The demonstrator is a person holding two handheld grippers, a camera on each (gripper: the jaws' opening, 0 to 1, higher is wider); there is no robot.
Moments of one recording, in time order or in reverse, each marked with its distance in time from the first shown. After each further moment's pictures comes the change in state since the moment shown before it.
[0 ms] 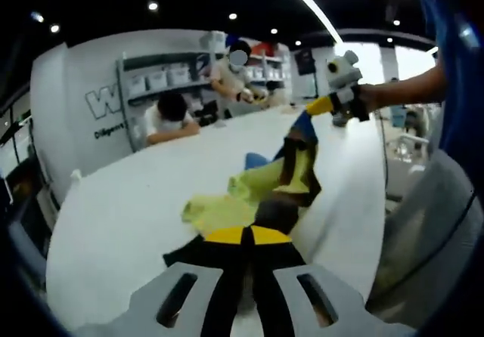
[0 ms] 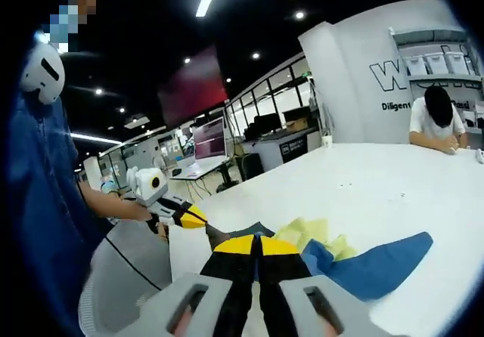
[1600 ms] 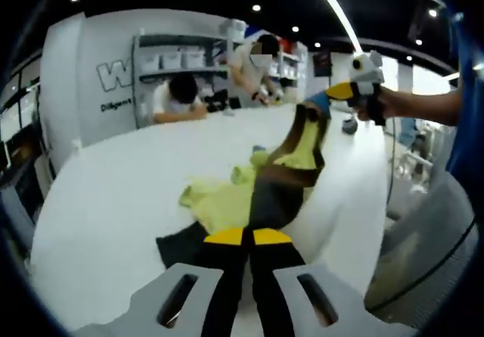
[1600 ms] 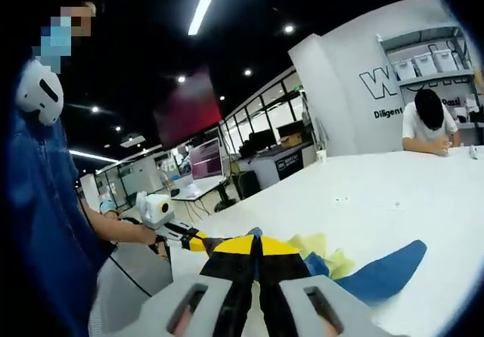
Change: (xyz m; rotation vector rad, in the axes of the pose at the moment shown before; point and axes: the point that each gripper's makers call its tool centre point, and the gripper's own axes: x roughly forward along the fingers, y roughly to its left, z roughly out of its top) left arm -0.016 0.035 0.033 -0.142 -0.049 0.050; right arm -0.019 0.012 0.047 0.021 -0.155 -0.018
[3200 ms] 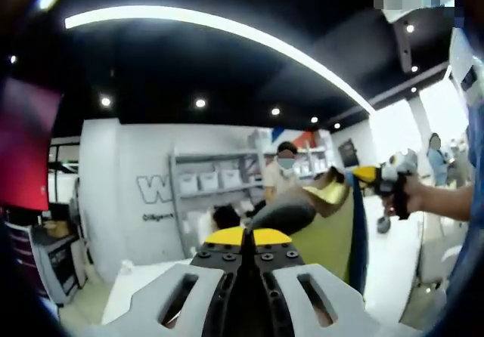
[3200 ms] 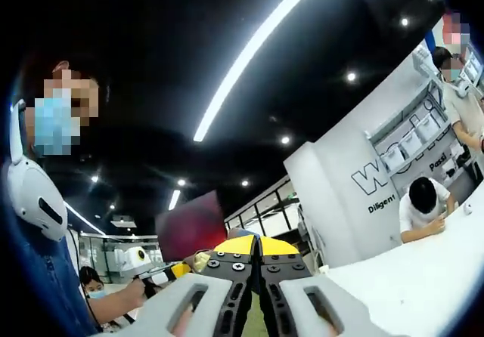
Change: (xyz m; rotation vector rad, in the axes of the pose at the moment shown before) left arm -0.120 -0.001 0.270 0.156 -0.526 0.159; right arm -0.052 0.084 0.208 -0.035 -0.615 -0.043
